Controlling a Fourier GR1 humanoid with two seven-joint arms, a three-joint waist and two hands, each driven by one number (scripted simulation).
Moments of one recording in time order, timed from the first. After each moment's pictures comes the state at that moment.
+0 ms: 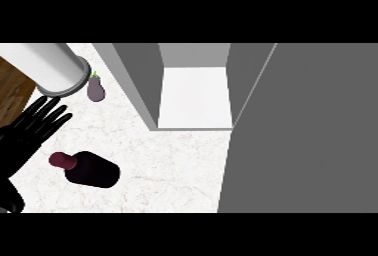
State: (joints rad) left arm -0.13 0.35 0.33 -1.41 0.73 -0.82 0.26; right arm -0.06 -0.06 0.16 -2.48 -0.07 0.04 0.57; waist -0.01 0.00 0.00
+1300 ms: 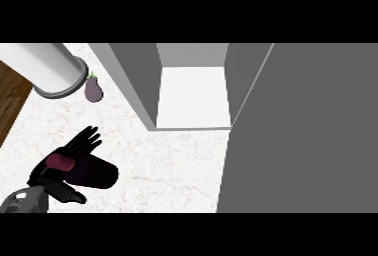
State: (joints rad) left arm -0.26 0.34 0.24 -0.68 0.01 -0.83 -0.45; right arm -0.13 -0.04 0.15 -2.47 -0.07 0.03 0.61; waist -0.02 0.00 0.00
